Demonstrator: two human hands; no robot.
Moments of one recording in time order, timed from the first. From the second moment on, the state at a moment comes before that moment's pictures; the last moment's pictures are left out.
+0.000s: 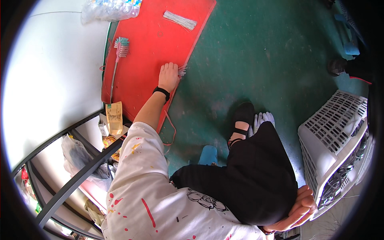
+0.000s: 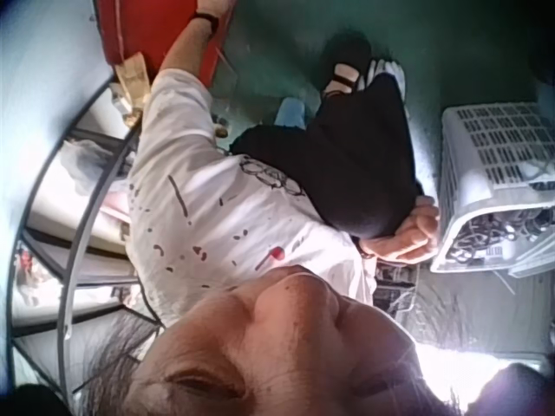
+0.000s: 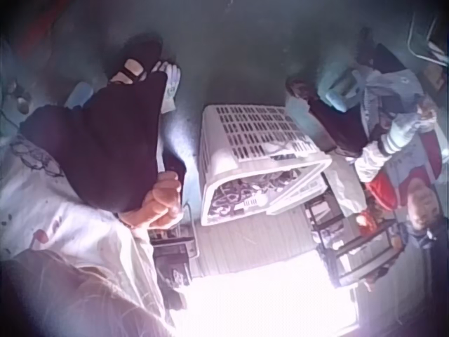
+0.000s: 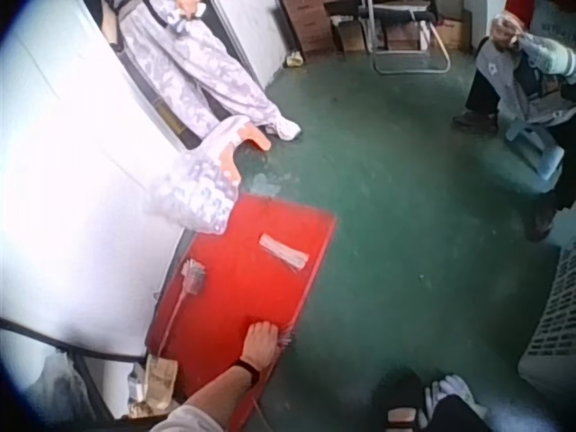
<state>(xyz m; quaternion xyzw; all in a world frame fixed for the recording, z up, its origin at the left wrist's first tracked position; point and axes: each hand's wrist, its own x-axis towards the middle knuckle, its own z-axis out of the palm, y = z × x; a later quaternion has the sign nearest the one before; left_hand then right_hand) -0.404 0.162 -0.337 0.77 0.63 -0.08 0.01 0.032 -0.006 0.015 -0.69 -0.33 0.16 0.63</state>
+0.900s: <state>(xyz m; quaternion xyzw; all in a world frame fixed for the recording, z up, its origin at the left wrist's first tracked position) -0.247 0.158 -0.220 0.05 0.38 0.38 0.84 0.086 0.008 -0.037 -0.75 -0.24 0.39 0.49</state>
